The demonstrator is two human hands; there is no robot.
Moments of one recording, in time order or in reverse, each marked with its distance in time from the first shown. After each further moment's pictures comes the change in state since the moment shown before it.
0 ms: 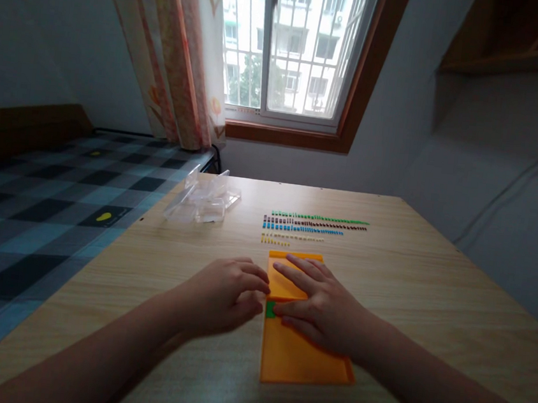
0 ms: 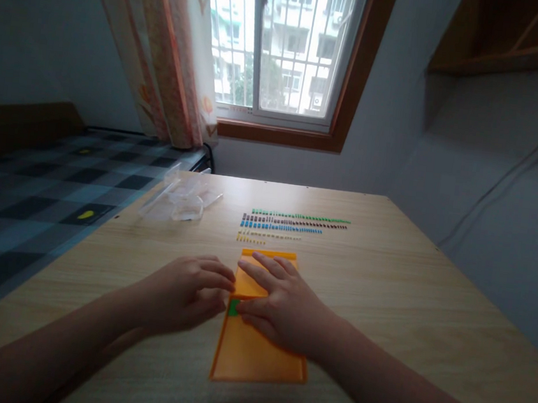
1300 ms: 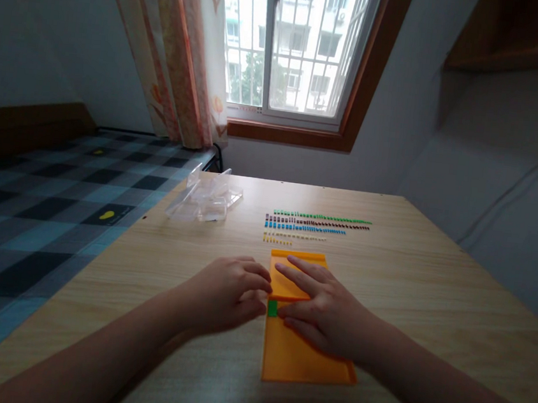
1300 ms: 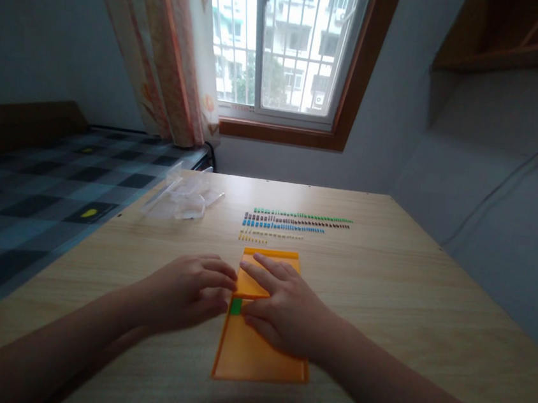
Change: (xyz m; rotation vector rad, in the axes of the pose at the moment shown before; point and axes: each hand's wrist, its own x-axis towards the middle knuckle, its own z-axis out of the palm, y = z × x) left_hand 0.000 -0.001 0.002 0.002 0.030 0.019; right_hand -0.002 -0.004 0.001 0.044 0.009 0.009
